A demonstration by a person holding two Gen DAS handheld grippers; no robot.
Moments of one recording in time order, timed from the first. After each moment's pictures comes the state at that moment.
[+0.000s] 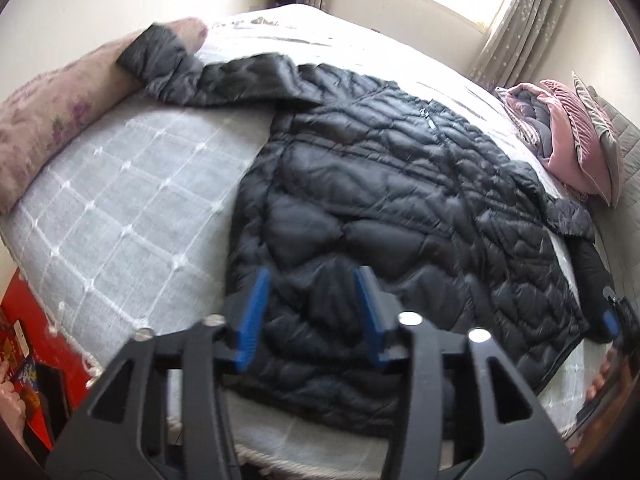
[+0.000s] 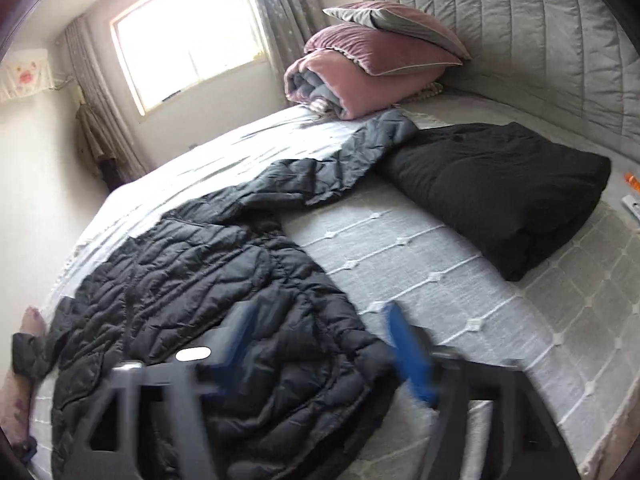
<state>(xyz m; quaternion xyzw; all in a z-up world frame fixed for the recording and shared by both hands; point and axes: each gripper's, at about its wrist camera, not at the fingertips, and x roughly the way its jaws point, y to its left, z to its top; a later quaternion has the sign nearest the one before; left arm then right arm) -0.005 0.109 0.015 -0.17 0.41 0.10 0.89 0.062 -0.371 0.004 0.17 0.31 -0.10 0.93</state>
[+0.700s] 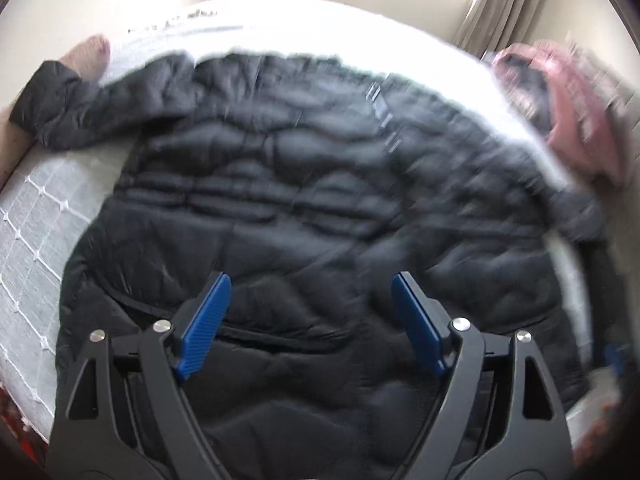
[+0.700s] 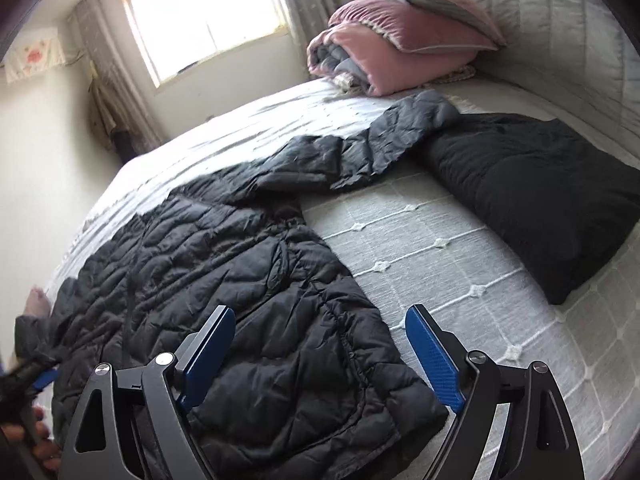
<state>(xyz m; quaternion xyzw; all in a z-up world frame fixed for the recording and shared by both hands) 0.148 0.016 -0.028 -0.12 0.47 0.09 0.87 0.117 -0.366 -0.010 0.15 0.37 -0.05 0.92</state>
